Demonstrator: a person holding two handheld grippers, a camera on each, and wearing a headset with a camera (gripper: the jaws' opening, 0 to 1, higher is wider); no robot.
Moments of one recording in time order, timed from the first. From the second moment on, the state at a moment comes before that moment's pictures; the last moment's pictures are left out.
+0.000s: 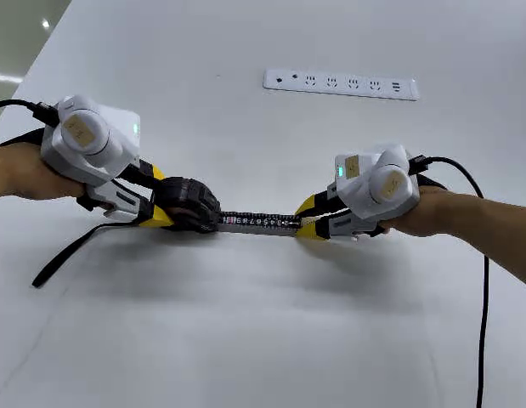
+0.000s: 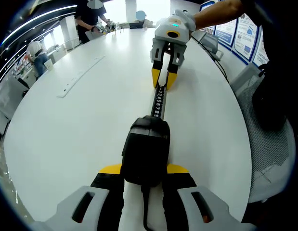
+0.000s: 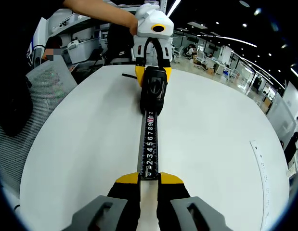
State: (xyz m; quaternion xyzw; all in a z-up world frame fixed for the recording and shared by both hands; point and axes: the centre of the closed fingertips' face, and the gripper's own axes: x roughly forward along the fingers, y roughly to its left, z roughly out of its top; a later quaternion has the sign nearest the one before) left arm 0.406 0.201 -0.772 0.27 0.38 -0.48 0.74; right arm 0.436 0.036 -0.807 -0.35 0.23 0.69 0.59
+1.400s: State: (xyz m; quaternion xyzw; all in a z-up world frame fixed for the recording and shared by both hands) left arm 0.404 0.201 -0.772 0.28 0.39 -0.48 0.74; right arm 0.443 -0.026 -0.805 -0.37 0.26 0.67 0.59
